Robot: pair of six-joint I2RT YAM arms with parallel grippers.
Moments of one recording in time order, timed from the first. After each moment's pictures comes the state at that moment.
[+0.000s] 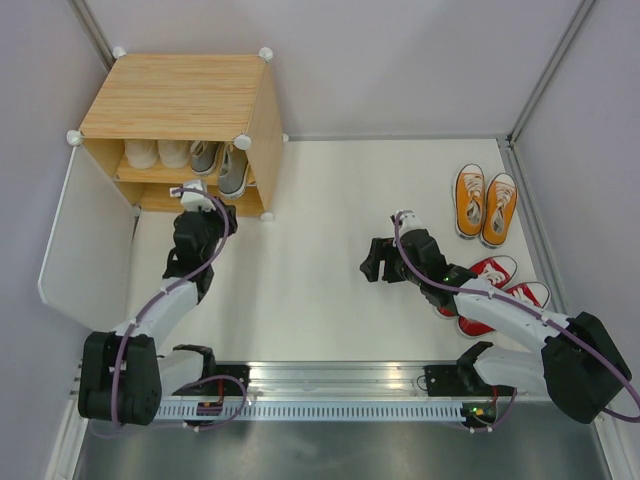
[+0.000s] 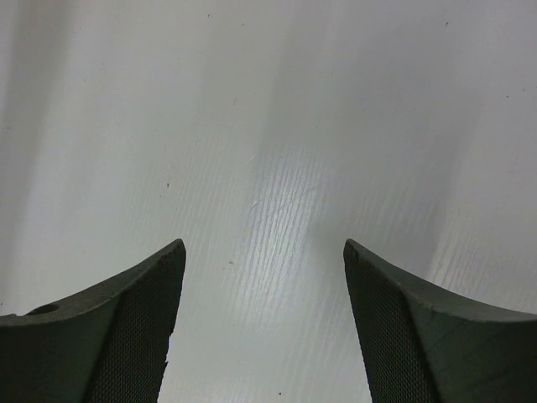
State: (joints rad) left arm -0.10 1.11 0.50 0.44 -0.05 -0.28; right arm 0.62 1.16 0.56 -0.01 0.02 0.50
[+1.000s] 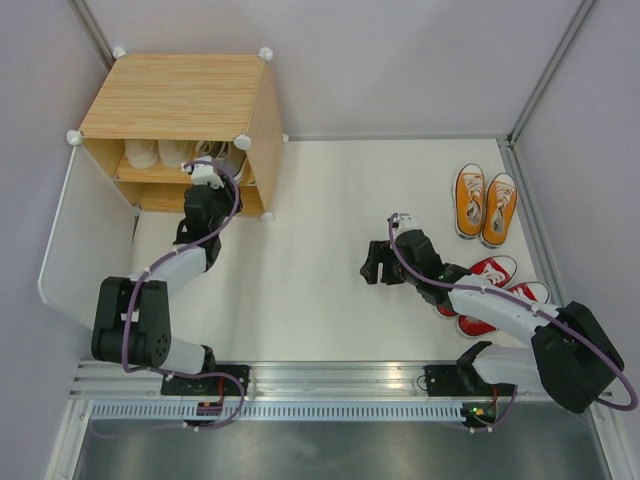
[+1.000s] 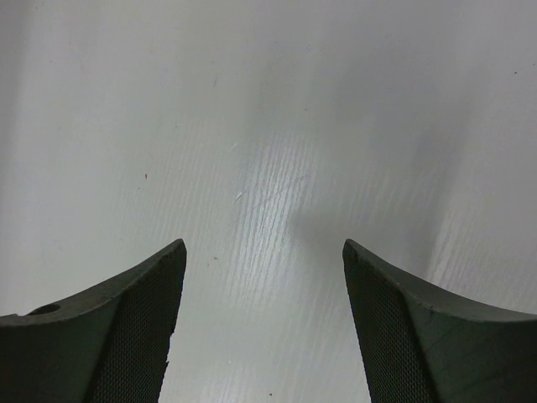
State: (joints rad) left arm -0.10 1.43 0.71 0.50 -0.07 -0.25; right arm 0.62 1.22 0.56 -0.01 0.02 0.50
